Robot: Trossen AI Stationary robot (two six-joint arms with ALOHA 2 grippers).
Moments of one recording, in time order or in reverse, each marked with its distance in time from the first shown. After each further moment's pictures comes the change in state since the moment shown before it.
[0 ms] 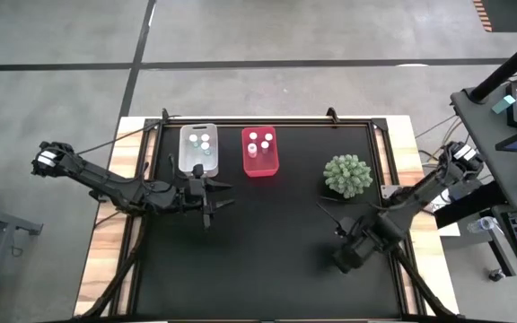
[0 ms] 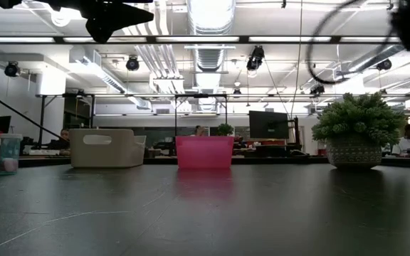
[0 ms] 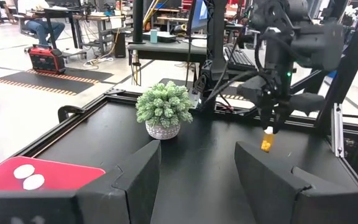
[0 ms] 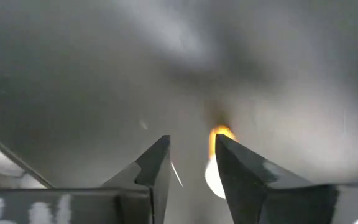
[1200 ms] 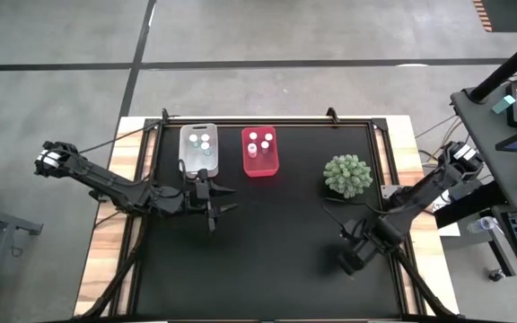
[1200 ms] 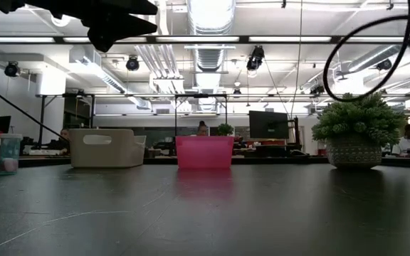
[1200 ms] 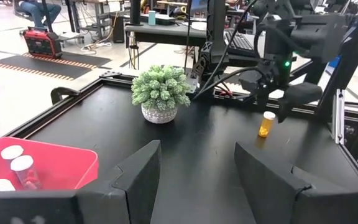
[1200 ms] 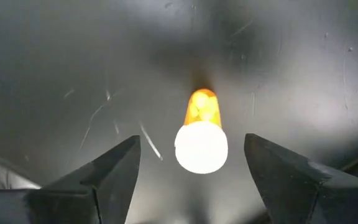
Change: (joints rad) left arm -0.009 0.067 0.000 0.000 0.001 -0.054; right arm 0.023 0.000 -0.073 0.033 -0.128 0.101
